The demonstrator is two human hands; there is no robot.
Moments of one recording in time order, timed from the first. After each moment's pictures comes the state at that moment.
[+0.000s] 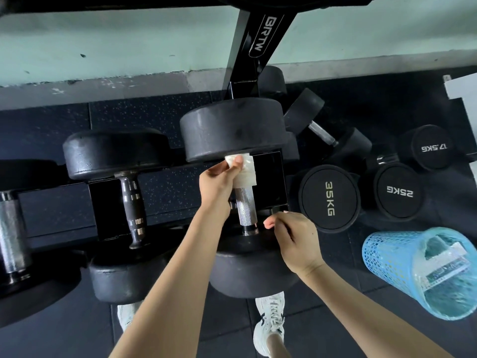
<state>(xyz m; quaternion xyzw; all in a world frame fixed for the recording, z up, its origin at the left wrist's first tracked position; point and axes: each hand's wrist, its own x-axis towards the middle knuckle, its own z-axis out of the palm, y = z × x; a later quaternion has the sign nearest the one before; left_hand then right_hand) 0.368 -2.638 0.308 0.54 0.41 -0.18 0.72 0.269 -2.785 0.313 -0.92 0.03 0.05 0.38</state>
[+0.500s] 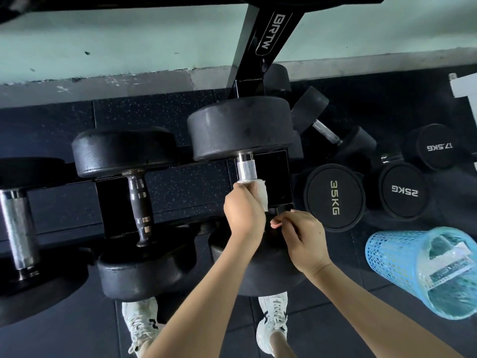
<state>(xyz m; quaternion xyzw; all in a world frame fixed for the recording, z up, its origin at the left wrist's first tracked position) 0.326 -2.669 0.303 0.87 0.26 -0.17 0.39 0.270 -2.784 0.315 -0.93 0.02 0.04 0.37</state>
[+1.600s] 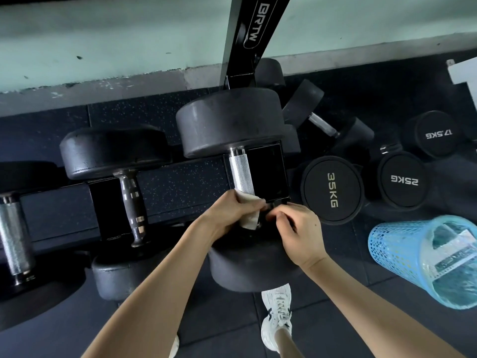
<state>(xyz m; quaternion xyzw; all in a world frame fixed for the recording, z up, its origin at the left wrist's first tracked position) 0.327 -2.633 0.279 0.57 0.15 -0.43 0.68 0.268 -2.784 0.314 -0.93 0.03 0.04 0.37</state>
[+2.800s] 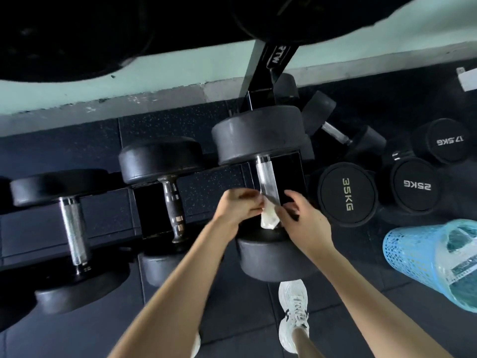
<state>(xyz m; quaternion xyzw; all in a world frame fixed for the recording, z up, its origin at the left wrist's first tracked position) 0.326 -2.594 0.333 0.59 0.29 -0.36 0.66 0.281 -2.741 0.359 -0.93 0.15 0.18 0.30</state>
